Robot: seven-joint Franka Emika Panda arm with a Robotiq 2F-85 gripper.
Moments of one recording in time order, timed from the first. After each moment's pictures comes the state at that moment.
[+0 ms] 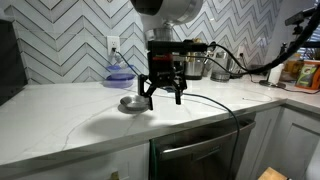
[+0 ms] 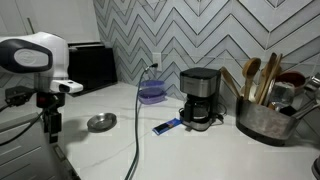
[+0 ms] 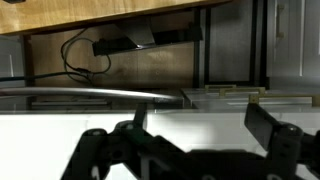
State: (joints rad) arm 0.07 -0.36 0.20 -2.46 0.12 1.86 0.34
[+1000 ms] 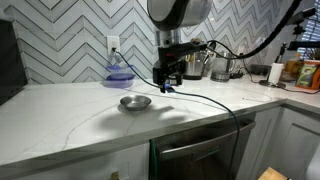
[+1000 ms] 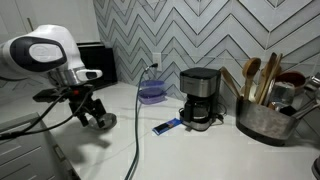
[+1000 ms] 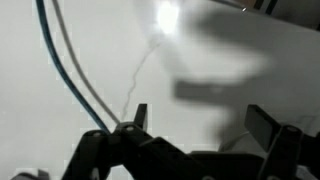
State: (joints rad) arm 0.02 -0.33 0.10 -2.45 -0.22 2.16 0.07
